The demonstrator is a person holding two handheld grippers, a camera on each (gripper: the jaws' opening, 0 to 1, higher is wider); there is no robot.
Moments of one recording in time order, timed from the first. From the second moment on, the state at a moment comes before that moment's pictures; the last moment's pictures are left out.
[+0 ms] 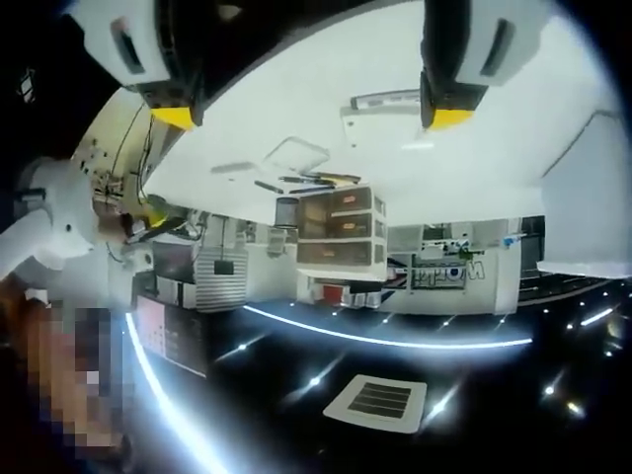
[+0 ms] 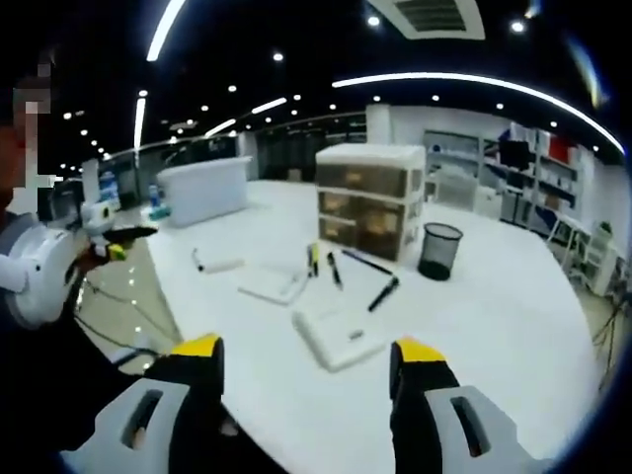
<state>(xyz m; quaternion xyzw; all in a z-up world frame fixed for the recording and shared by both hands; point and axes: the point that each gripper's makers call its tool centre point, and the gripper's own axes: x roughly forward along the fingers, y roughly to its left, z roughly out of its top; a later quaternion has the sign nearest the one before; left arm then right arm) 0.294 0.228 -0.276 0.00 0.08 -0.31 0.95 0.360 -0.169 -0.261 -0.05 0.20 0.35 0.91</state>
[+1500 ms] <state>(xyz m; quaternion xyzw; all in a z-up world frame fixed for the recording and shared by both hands) 0.282 0.237 -0.293 -0.01 0.08 -0.29 0.95 0.507 -0.146 -0.314 -0.09 0.31 0.33 0.89</state>
